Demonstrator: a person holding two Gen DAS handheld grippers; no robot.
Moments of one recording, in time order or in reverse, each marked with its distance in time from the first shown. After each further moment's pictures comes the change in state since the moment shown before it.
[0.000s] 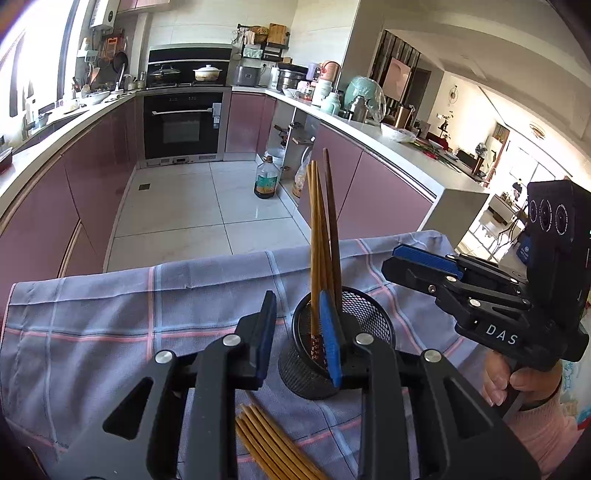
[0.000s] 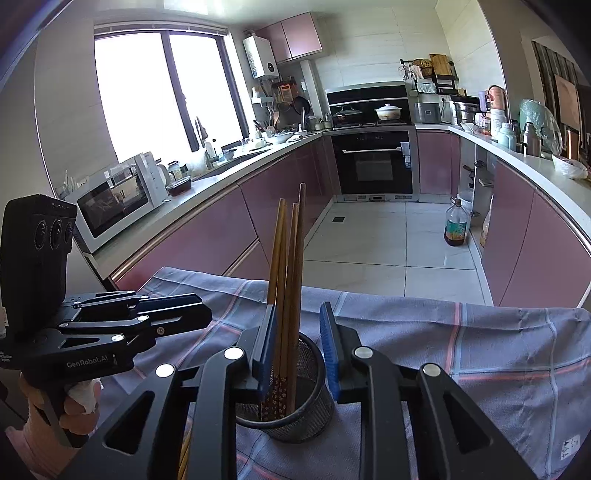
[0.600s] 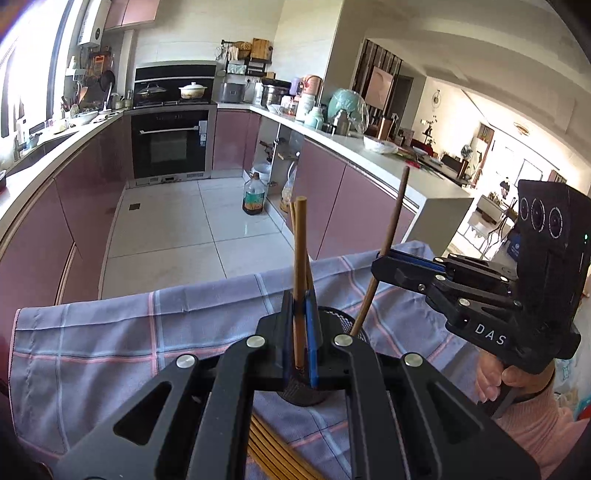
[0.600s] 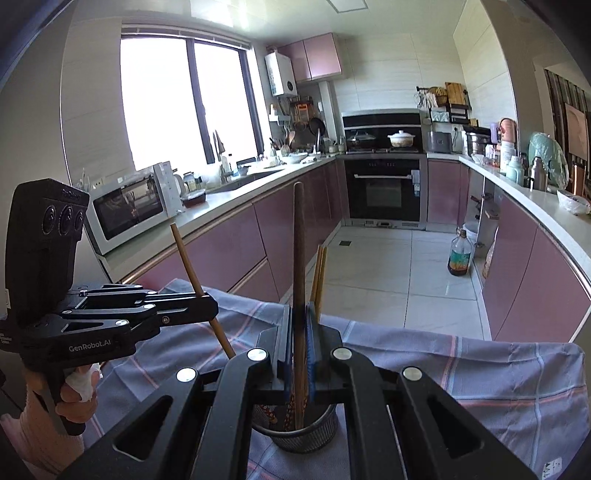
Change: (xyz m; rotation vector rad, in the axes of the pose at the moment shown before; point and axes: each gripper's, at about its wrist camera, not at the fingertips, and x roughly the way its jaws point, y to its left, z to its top) left arm -0.037 -0.020 0.006 0.060 -0.025 -0.045; right arm -0.016 0.012 0.014 -0.074 -0.051 0.021
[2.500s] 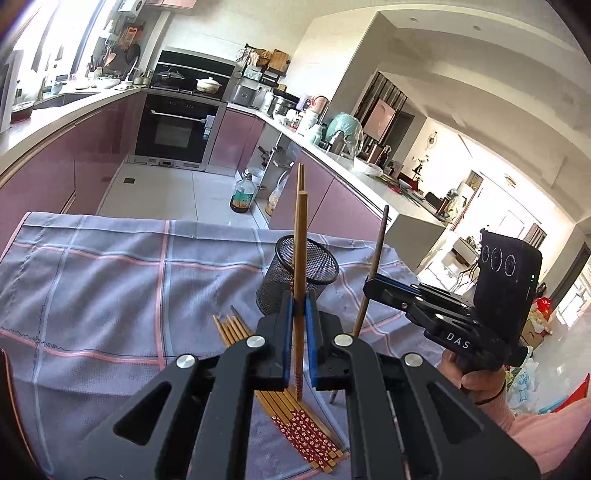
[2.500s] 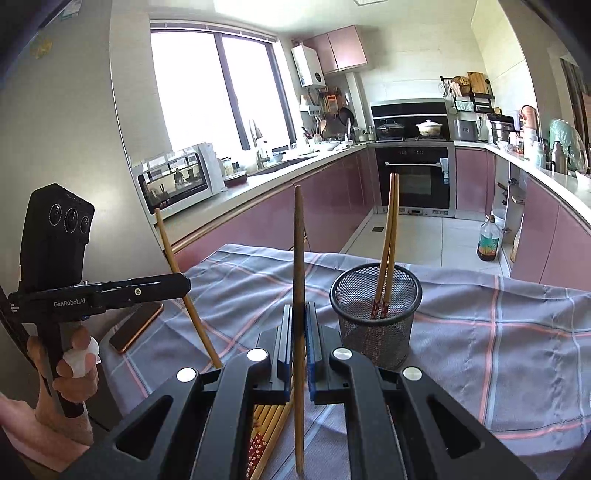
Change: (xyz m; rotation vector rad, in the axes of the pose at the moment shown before) left arm -0.094 0.031 -0.103 -0.189 -0.093 -0.105; right arm -0.051 0.061 -0.069 -0.009 -0.005 0.124
